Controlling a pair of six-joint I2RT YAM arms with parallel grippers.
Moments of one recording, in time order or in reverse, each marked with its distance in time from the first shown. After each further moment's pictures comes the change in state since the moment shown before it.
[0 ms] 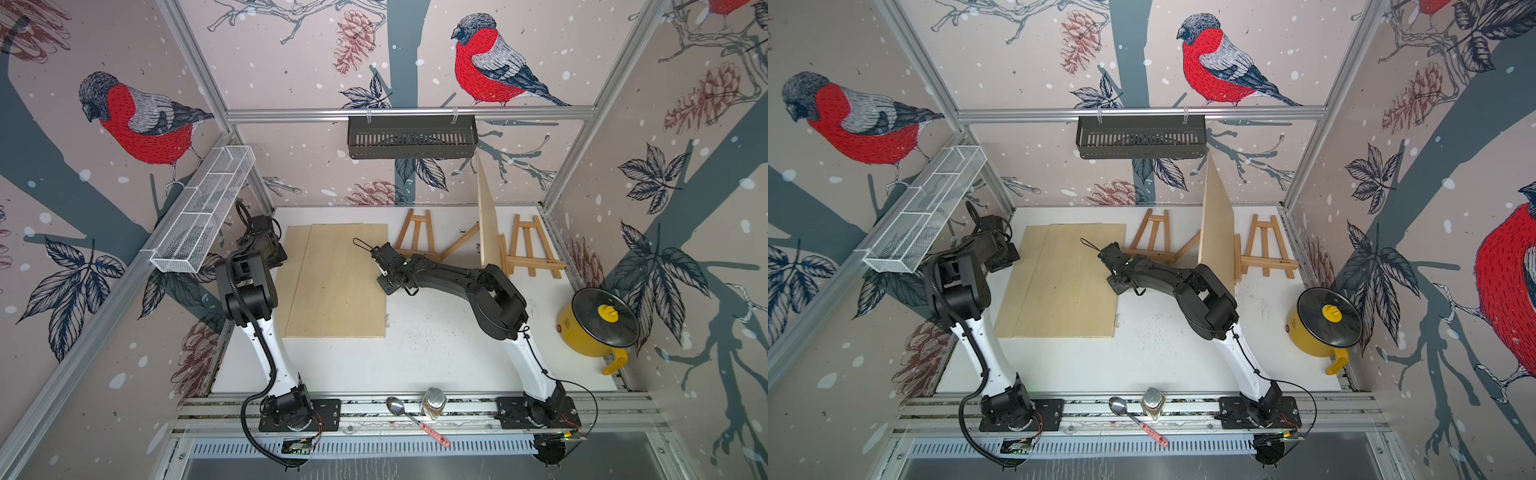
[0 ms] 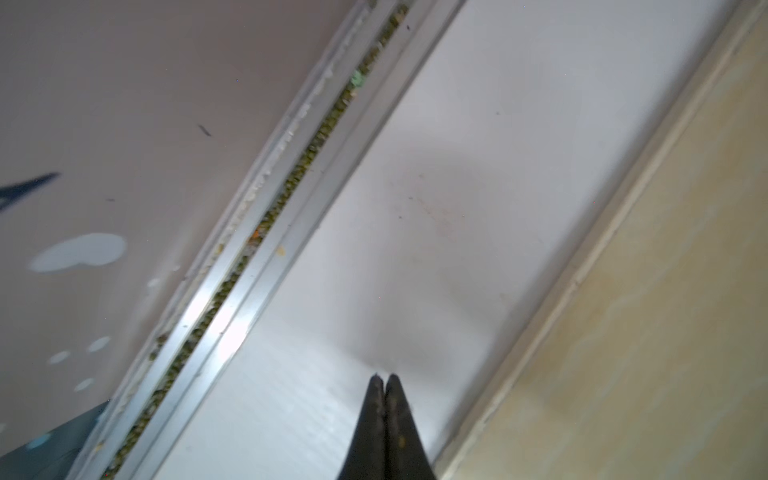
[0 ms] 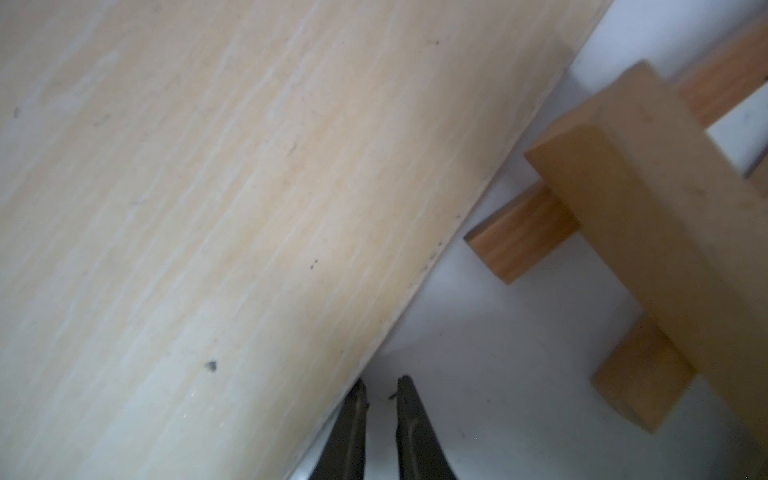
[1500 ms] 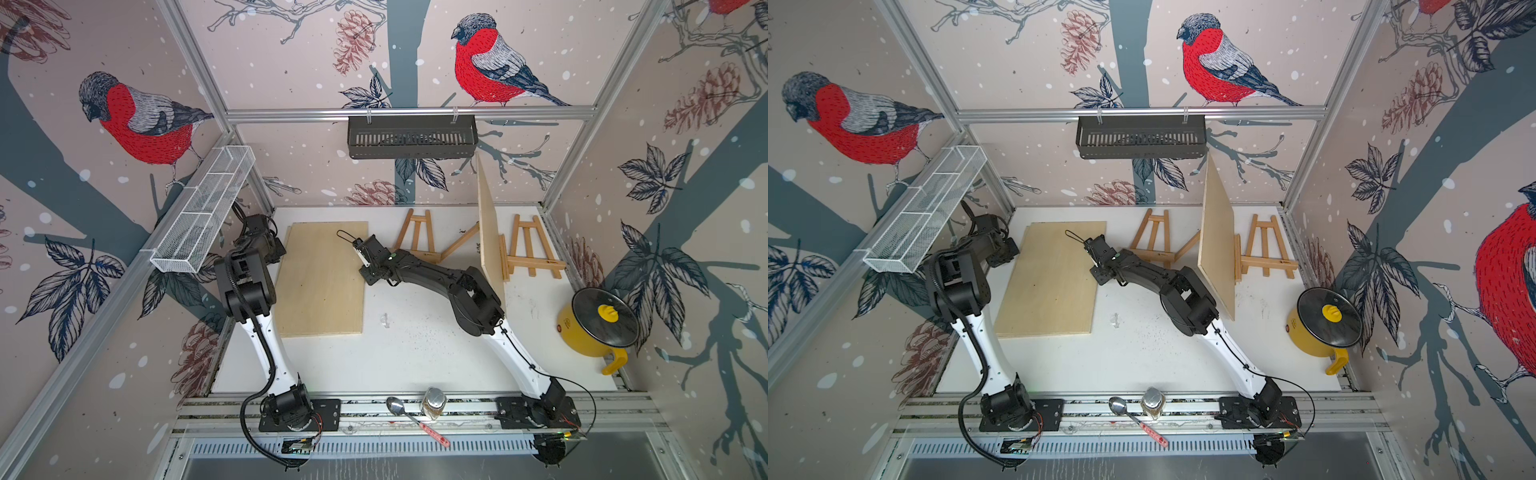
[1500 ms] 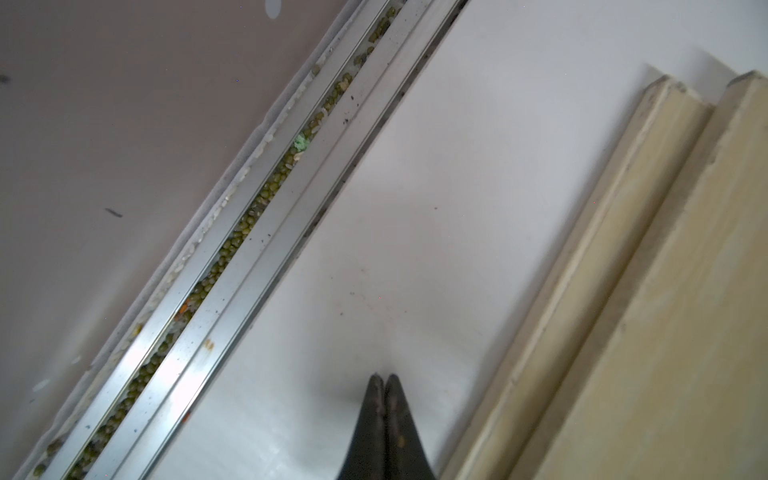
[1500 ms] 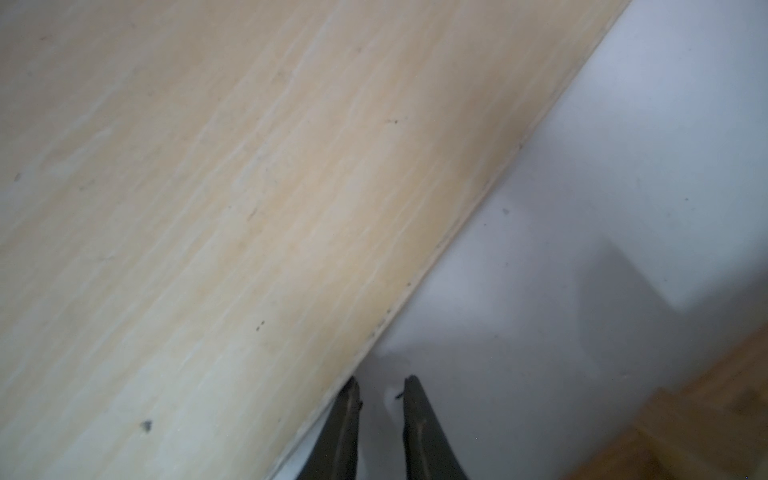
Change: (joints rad) left arm 0.020 0.056 0.044 0.094 0.137 -0.012; right arm 0.013 0.232 0.352 0.014 -0.064 -0.050
